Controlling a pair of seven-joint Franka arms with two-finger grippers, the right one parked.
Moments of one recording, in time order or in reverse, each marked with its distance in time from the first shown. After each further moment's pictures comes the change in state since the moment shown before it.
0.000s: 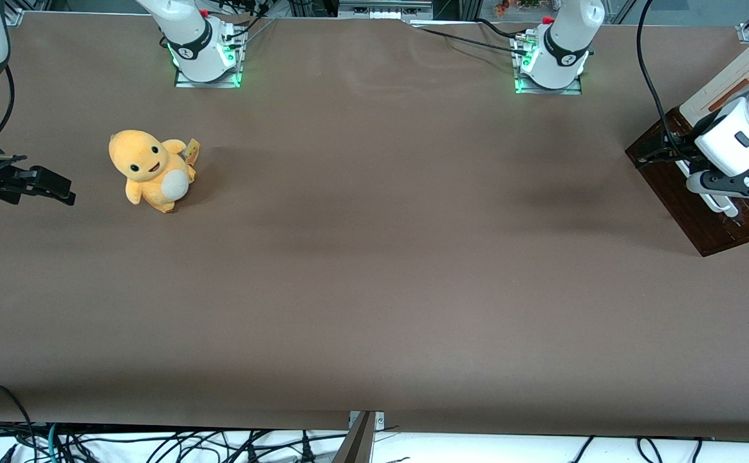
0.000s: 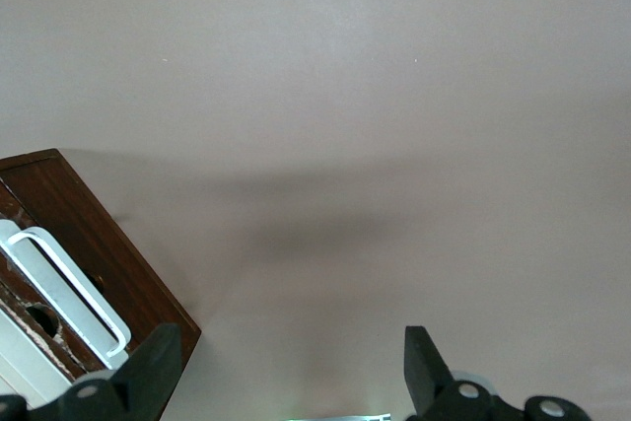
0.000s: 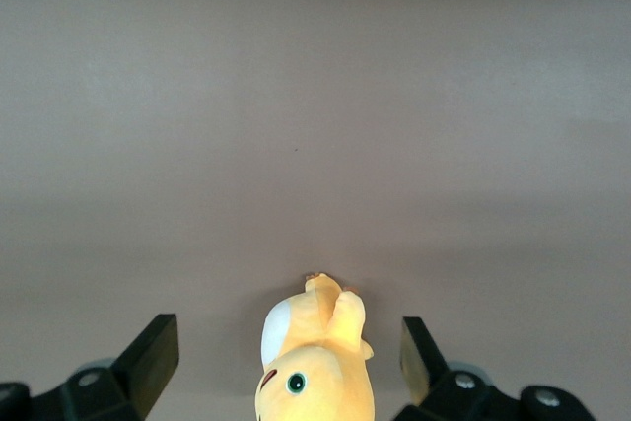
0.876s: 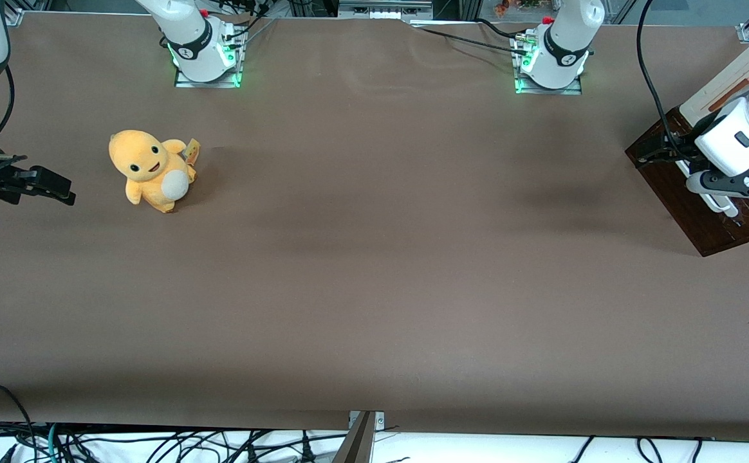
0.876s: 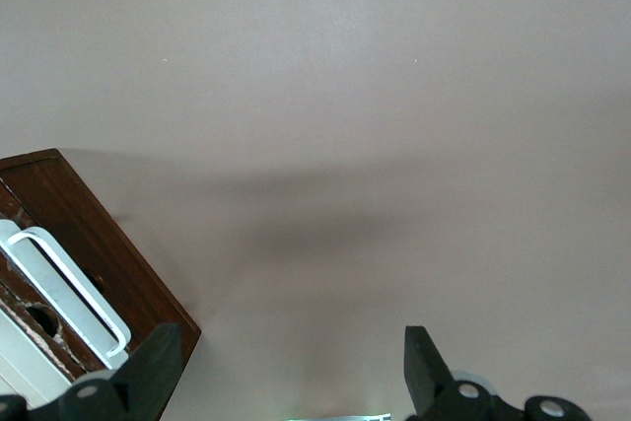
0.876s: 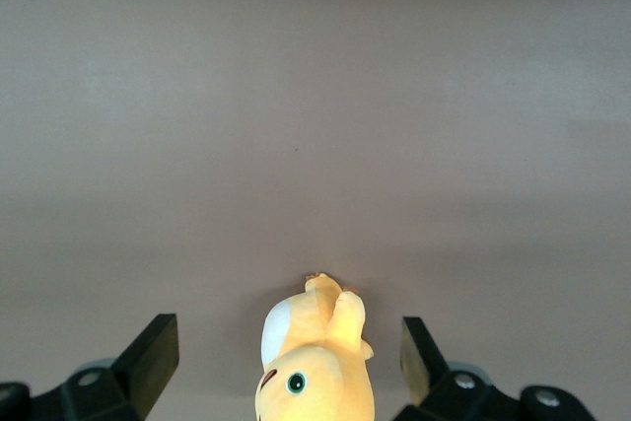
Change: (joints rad) arm 0.000 0.000 0.000 0.000 0.000 0.000 0.000
